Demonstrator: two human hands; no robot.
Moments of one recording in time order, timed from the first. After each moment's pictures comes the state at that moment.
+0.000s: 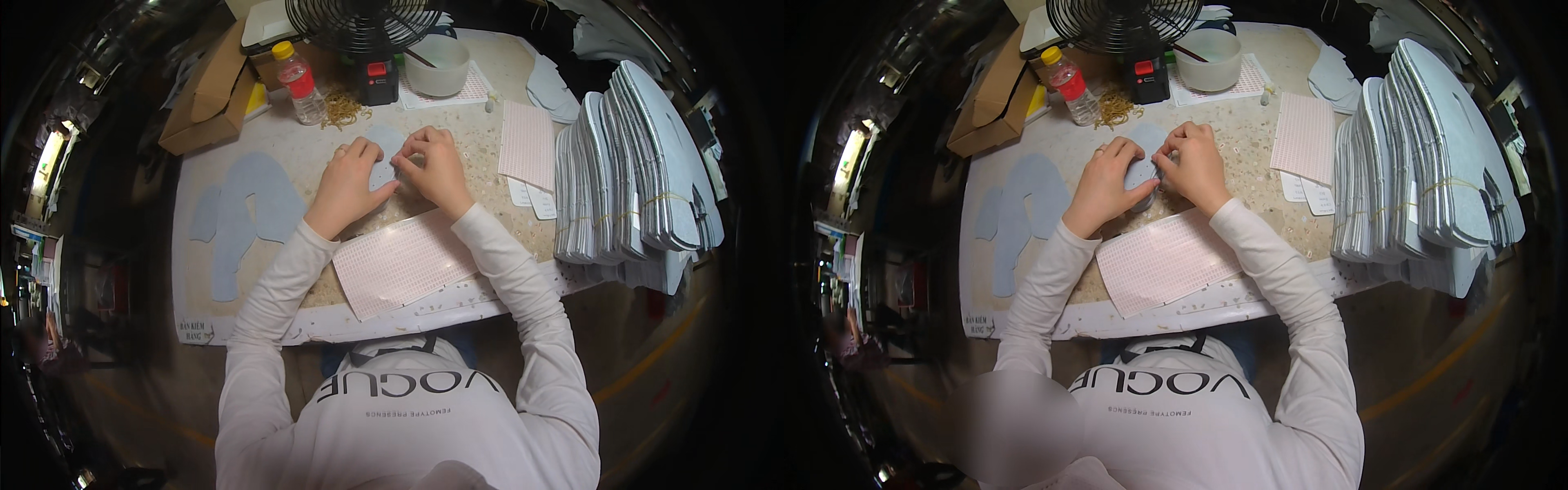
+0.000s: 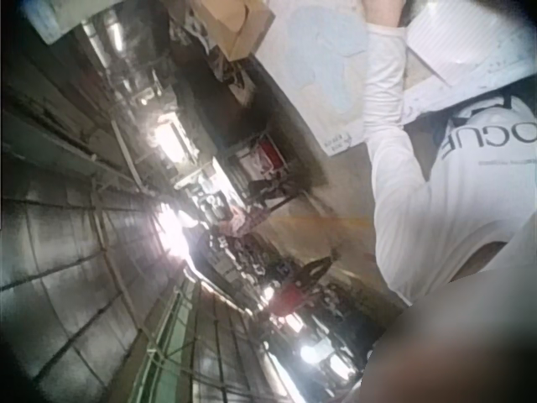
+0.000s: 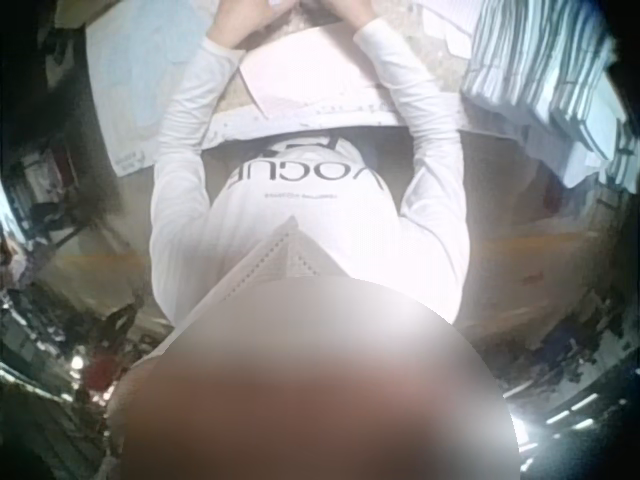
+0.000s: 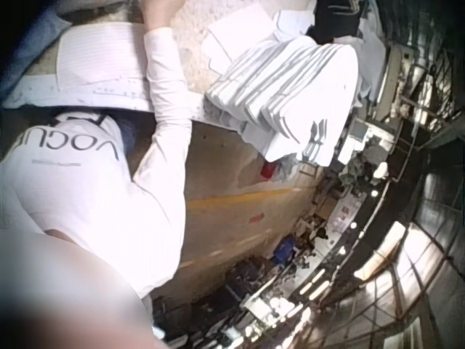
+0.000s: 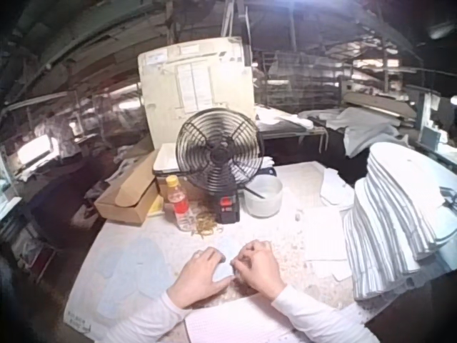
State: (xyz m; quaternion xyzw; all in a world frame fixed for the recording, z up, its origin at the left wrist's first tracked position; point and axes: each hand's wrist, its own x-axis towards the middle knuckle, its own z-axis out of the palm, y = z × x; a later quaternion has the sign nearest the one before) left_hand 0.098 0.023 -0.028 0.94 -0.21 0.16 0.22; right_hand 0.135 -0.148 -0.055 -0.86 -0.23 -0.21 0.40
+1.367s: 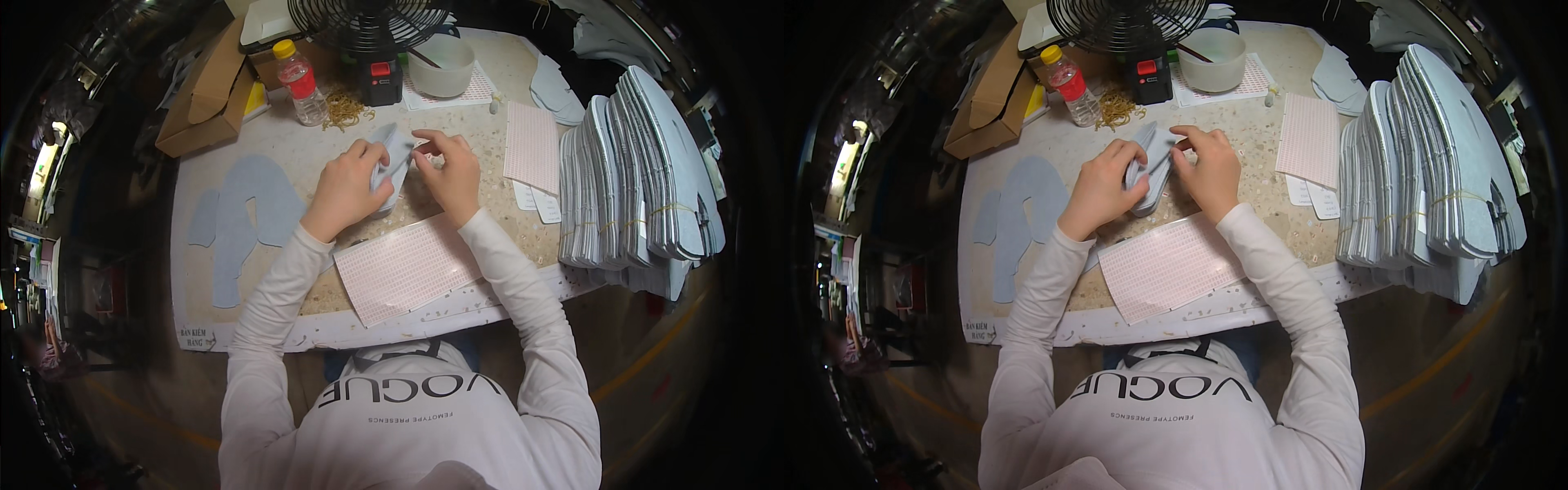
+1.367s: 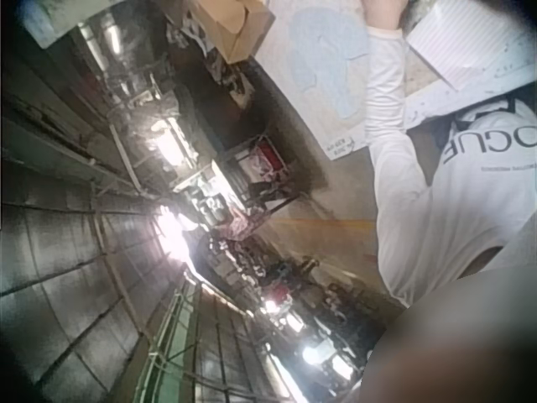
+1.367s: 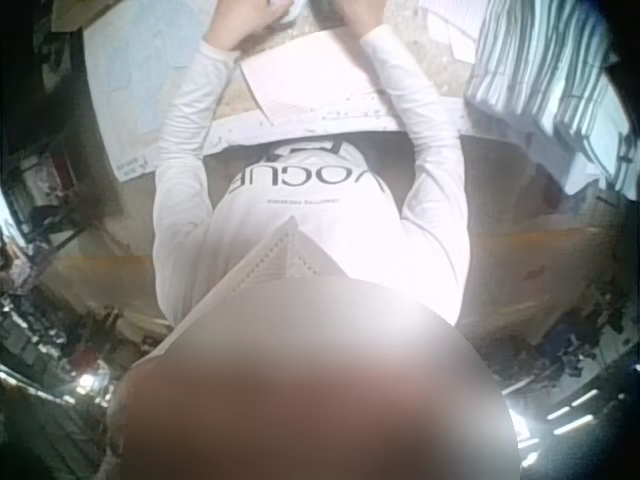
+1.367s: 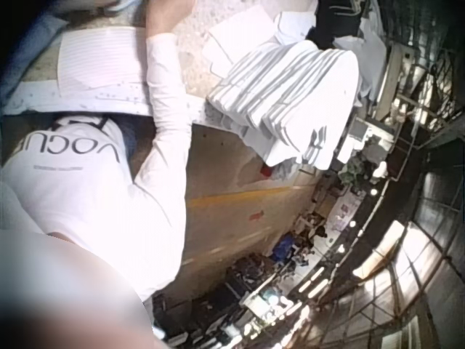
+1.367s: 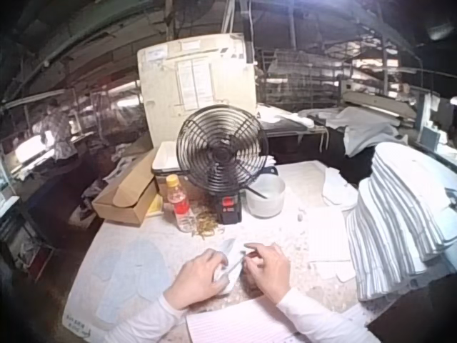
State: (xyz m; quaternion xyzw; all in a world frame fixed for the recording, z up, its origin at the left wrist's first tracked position) left_hand 0.098 0.032 -0.026 0.93 -0.23 0.16 0.26; right_hand 0.126 -0.150 -0.058 -0.85 -0.17 -0.29 0.41
